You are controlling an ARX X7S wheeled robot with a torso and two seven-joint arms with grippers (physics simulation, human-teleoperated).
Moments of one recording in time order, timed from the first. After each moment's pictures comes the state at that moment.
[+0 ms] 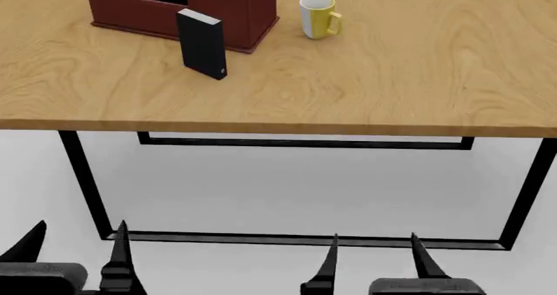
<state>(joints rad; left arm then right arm) -0.11 -0.08 0.05 0.19 -0.13 -0.19 -0.06 0.10 0.09 -0.07 -0.16 0.04 0.17 0.08</state>
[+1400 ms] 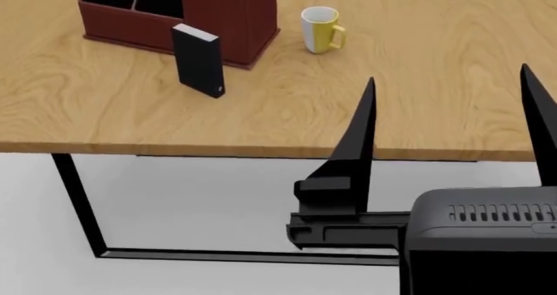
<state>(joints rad) -0.21 -0.79 -0.15 1.03 -1.02 -0.52 -0.90 1.05 0.96 -0.73 -1.02 1.22 0.65 1.35</state>
